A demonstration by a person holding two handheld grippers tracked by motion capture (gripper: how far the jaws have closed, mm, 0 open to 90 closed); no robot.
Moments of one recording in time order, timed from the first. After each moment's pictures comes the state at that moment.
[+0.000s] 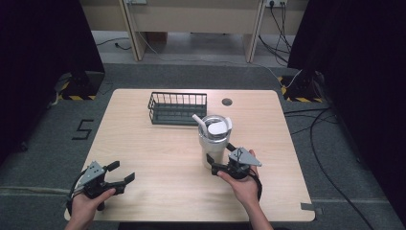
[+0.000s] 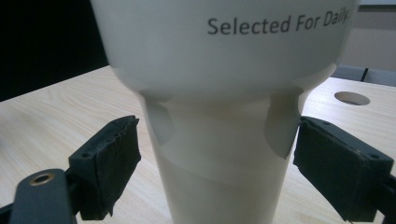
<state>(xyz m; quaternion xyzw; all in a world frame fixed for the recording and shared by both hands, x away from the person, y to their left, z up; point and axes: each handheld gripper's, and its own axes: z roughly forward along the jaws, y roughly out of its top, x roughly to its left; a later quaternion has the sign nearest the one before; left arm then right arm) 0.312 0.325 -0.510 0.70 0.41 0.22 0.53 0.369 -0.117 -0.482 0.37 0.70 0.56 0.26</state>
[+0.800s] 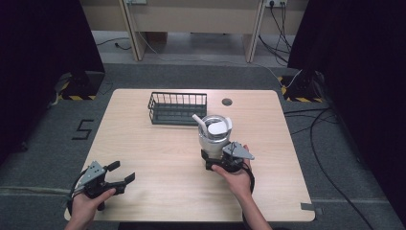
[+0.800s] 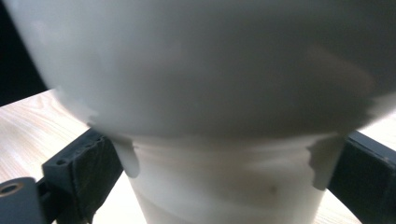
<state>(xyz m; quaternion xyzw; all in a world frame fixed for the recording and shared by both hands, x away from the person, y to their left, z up) 0.313 0.324 -0.511 0.71 0.41 0.22 0.53 0.393 -0.101 -0.492 0.37 0.69 0.56 0.26</state>
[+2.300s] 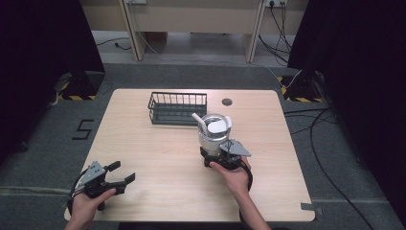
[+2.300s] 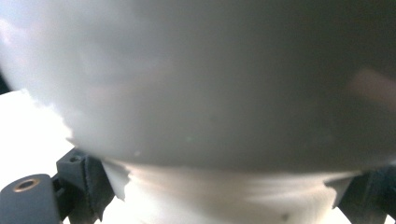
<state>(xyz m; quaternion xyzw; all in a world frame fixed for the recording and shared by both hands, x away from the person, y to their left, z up) 0.314 0.324 -0.512 0.71 0.41 0.21 0.53 0.400 -0.096 -0.488 0.36 0.70 0.55 0.27</state>
